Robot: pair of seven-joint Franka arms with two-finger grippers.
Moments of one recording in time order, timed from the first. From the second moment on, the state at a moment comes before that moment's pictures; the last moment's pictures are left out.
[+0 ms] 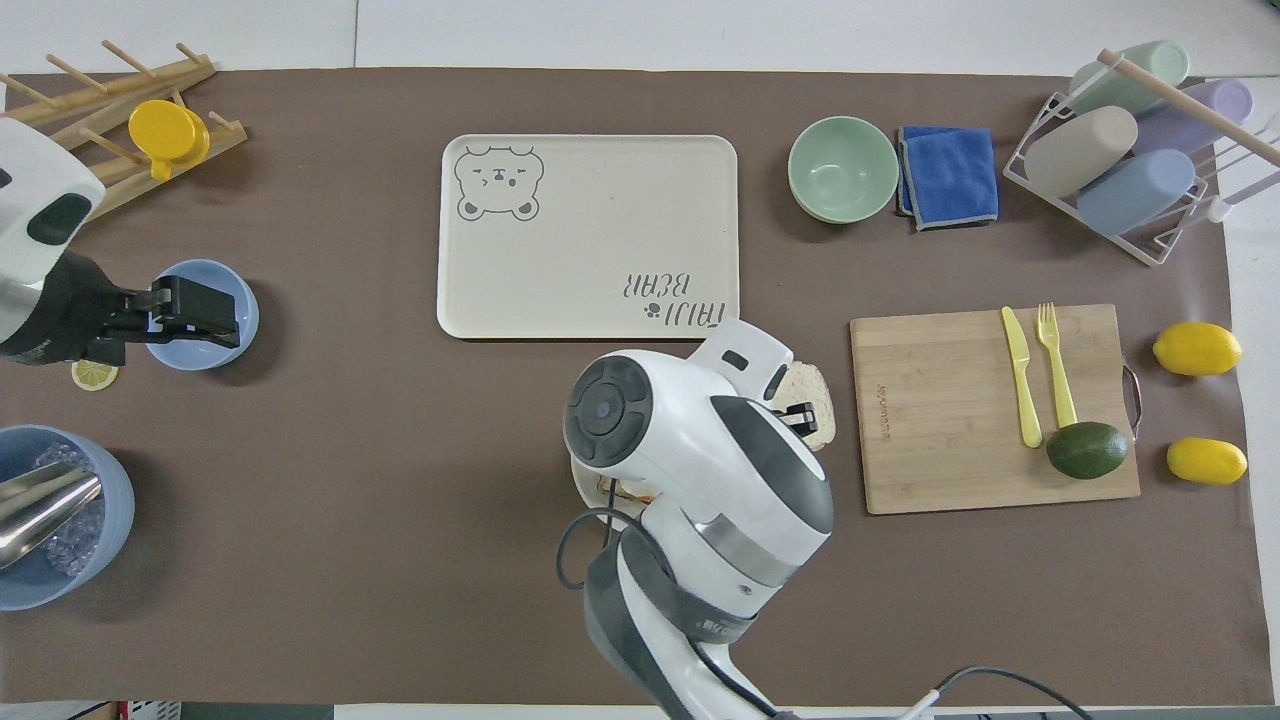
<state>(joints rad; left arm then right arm) -0.08 -0.06 -0.08 -1.67 -0.04 1.56 -0.24 0.87 0.23 -0.11 -1.74 -0.26 1.69 0.60</state>
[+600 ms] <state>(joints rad) -0.08 -0.06 -0.08 -1.67 -0.04 1.56 -0.24 0.94 0.36 -0.11 -1.72 -0.25 1.87 0.66</state>
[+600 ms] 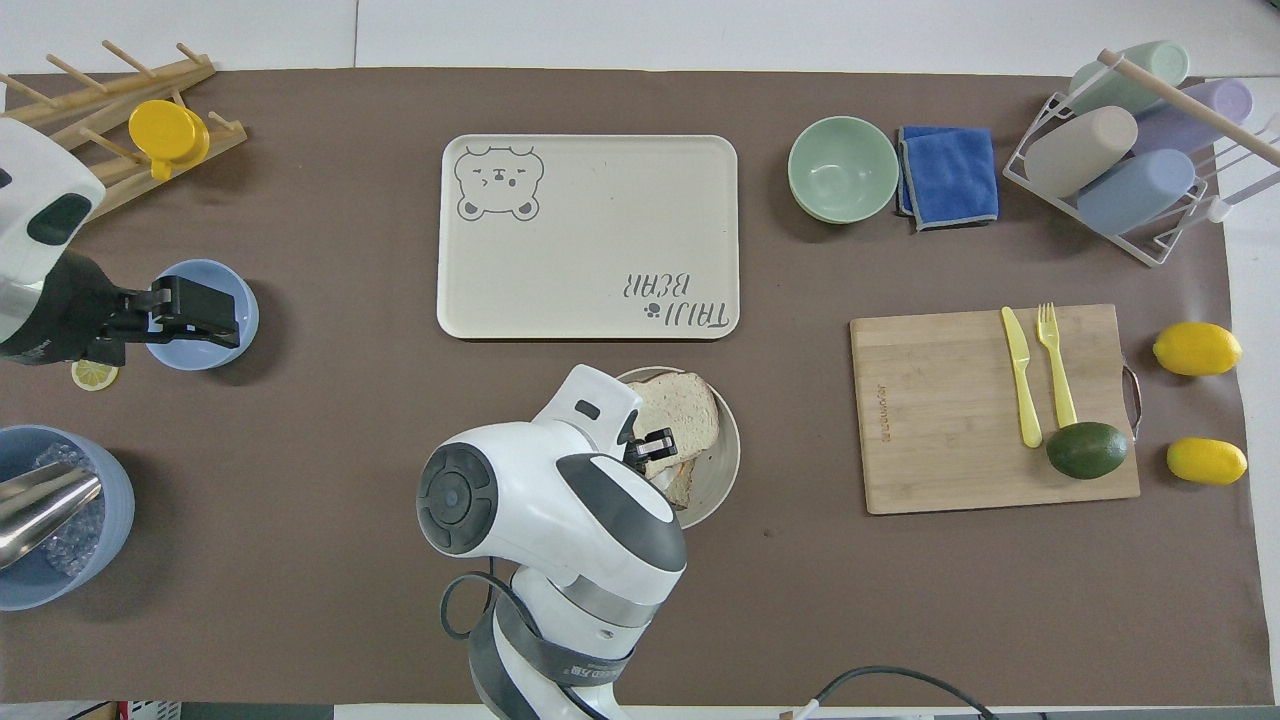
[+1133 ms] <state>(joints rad) -0.08 -0.06 -0.08 -1.67 -0.04 1.56 -0.24 0.95 0.34 -0.10 -1.74 -0.16 1.95 0.71</state>
